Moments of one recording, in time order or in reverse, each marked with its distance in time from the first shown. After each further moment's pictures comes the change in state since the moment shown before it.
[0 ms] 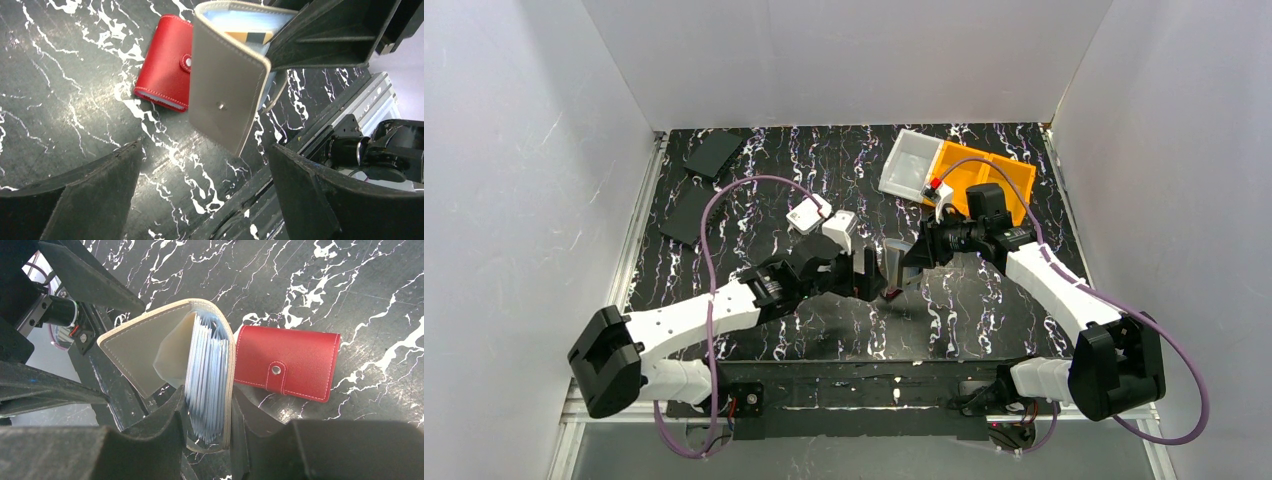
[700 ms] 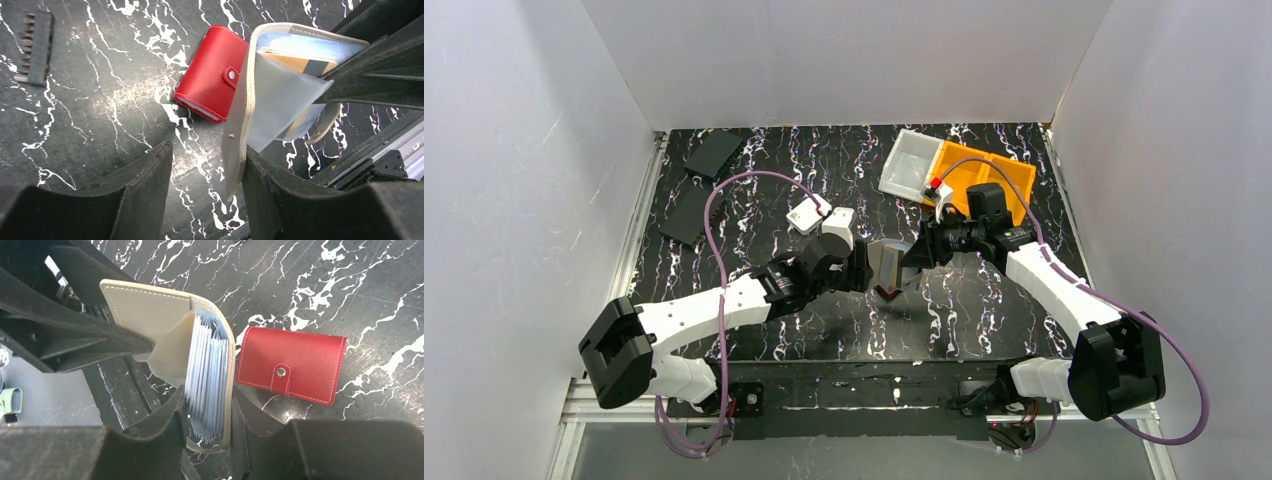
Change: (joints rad) left arm -0.024 0.093 0.077 -0.073 -0.185 -0.035; right arm 0.000 0.000 0.000 0.005 -0.021 0.001
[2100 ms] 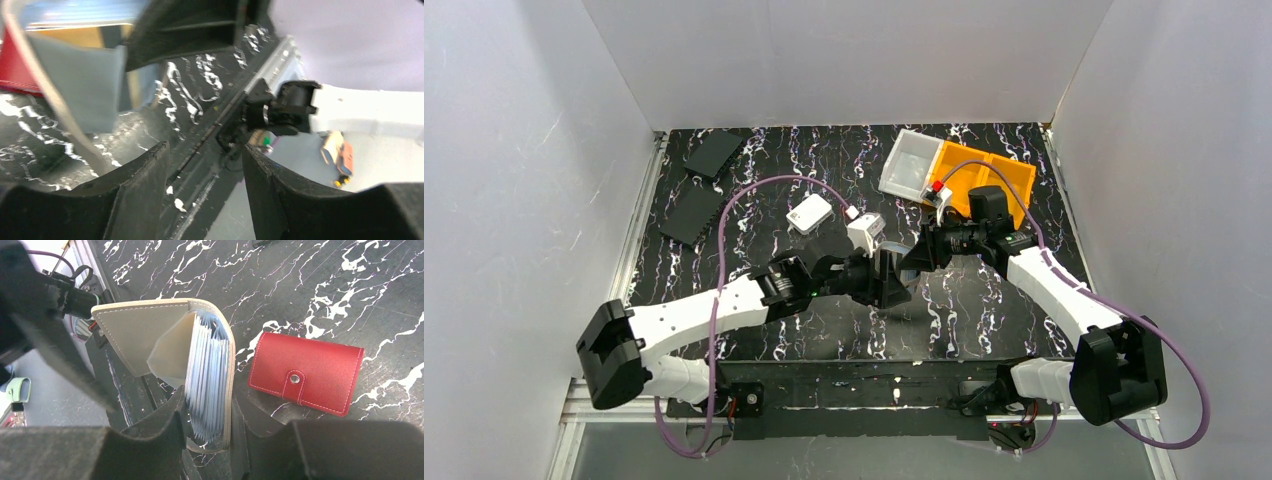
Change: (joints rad) left arm -0.053 -0.058 0.060 0.063 0.443 -0.106; right arm -0.006 -0.021 -0.035 0.051 -0.079 -0.005
